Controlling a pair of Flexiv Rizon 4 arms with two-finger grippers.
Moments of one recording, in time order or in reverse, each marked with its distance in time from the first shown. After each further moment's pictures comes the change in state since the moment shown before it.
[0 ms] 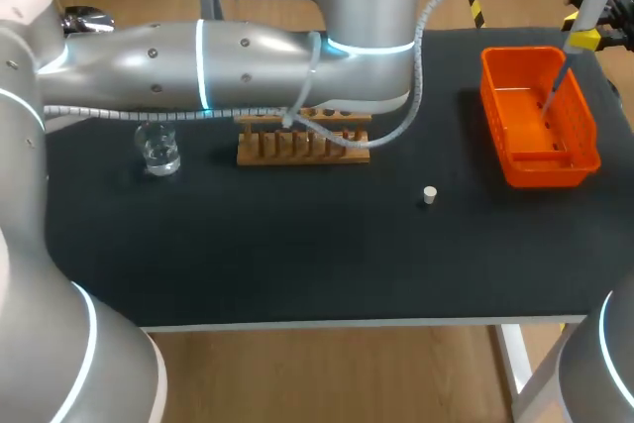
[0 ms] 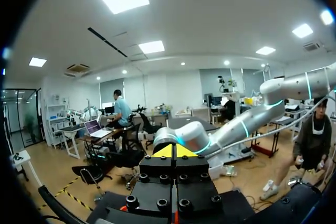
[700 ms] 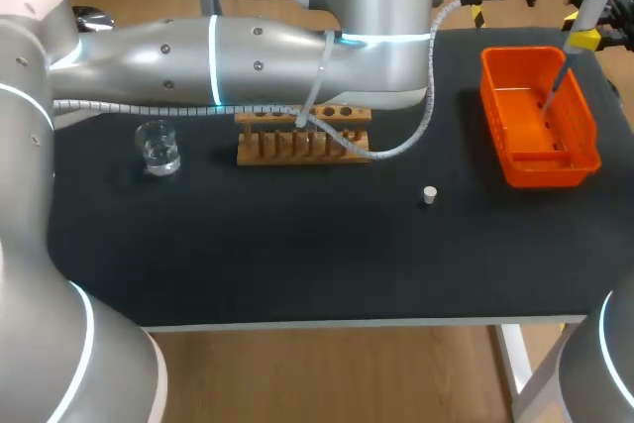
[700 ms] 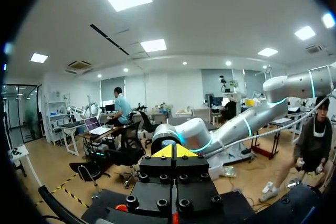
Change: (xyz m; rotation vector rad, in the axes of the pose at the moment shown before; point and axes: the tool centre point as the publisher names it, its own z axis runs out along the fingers) left arm 0.000 0.017 0.015 -0.002 -0.005 -0.024; right arm 0.000 0.000 0.000 0.000 0.000 0.000
